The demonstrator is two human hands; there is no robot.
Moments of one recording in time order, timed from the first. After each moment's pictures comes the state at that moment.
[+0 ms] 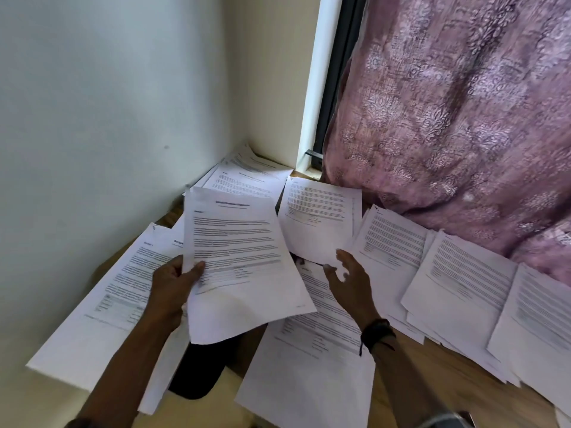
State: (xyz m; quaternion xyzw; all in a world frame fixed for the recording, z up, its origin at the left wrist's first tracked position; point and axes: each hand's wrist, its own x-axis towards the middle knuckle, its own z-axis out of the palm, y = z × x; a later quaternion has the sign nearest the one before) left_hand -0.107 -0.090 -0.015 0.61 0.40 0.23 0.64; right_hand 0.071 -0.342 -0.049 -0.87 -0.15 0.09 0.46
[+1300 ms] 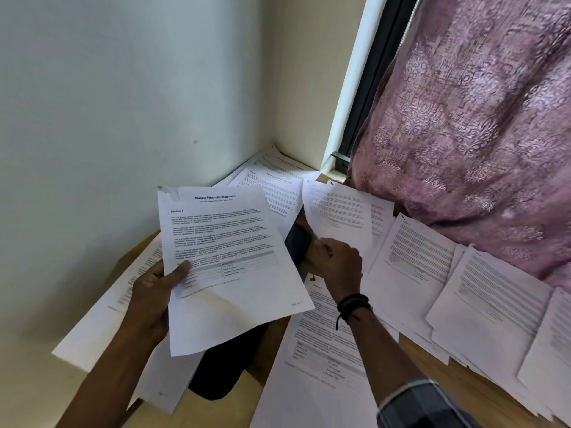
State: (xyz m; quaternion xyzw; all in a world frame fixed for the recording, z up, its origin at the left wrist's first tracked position) left_hand -0.152 -0.059 -0.002 0.46 0.41 0.25 0.75; right_hand 0.080 -0.254 -0.042 -0.89 -0.24 -0.07 0.38
